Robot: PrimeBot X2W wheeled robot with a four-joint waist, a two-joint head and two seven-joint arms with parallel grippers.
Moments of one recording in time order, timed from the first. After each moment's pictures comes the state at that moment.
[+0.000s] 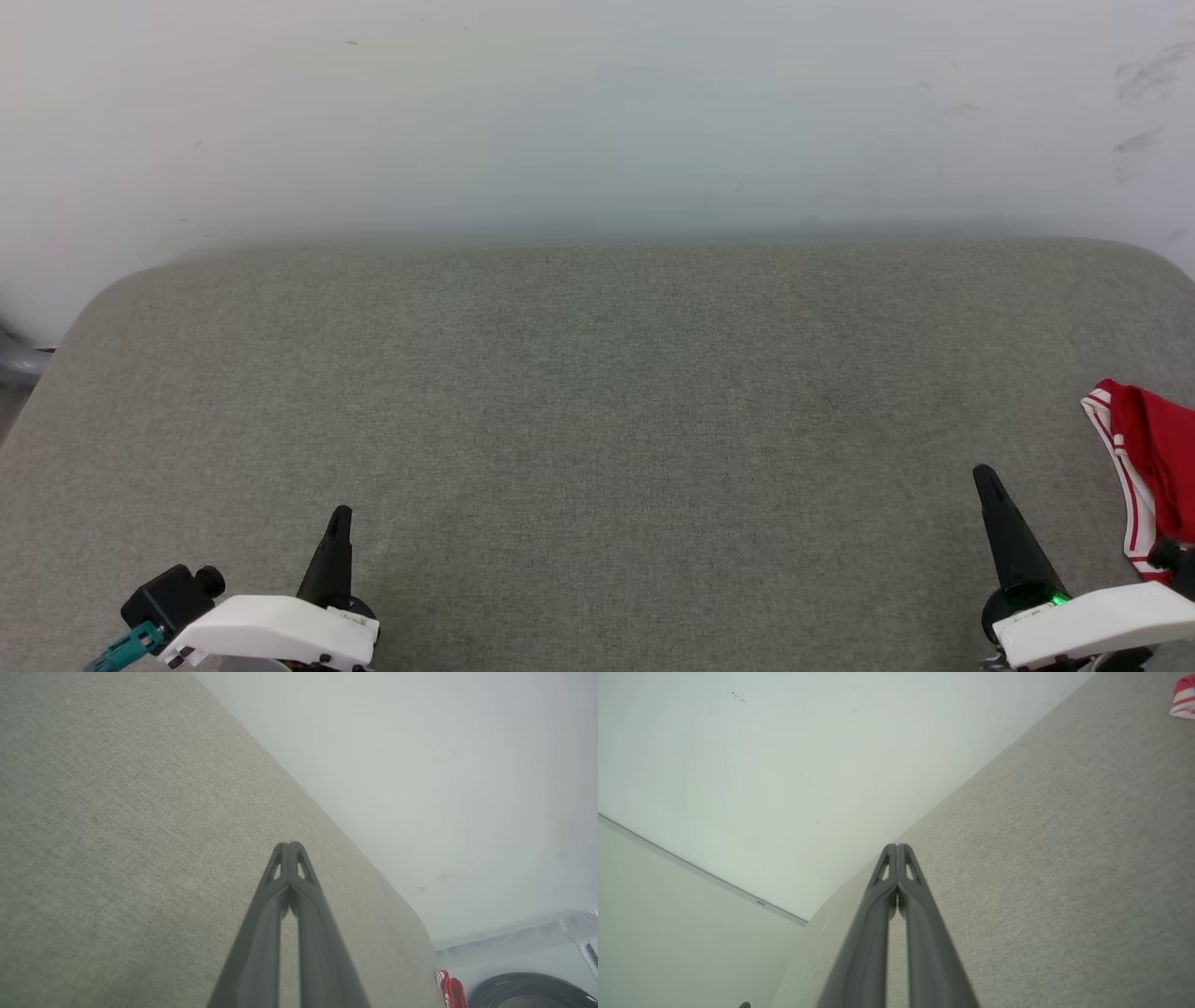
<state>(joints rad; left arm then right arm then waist) -0.01 0.11 -0.02 0.22 -0.96 -0.03 -0.06 0.06 -0.07 -0.06 0.04 0.93 0.13 0.04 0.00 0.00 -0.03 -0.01</state>
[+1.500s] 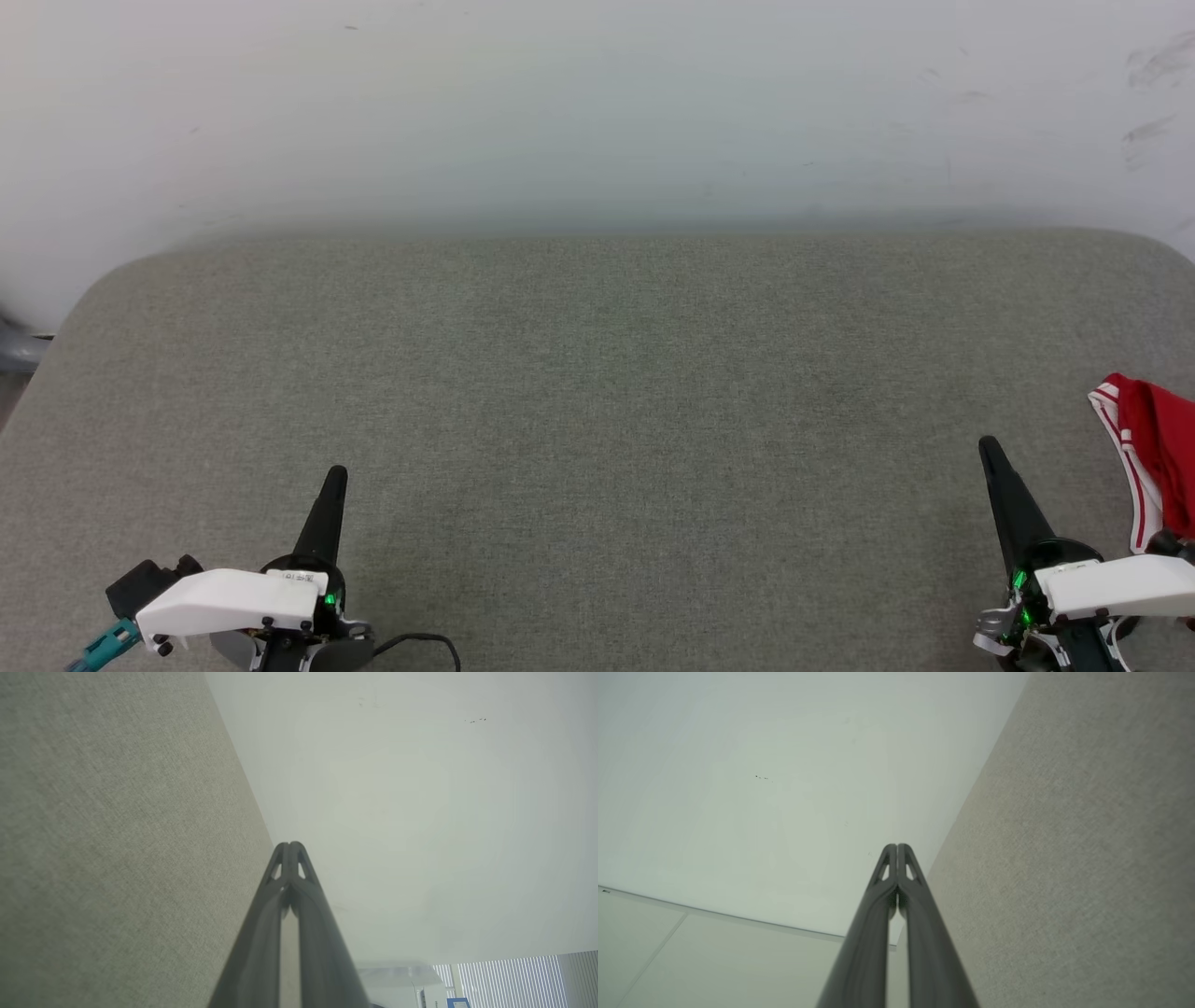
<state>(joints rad) -0.07 0.07 0.07 0.23 -1.38 -0.10 0.05 -0.04 -0.07 -0.07 0.17 1.39 0.13 0.07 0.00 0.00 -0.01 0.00</state>
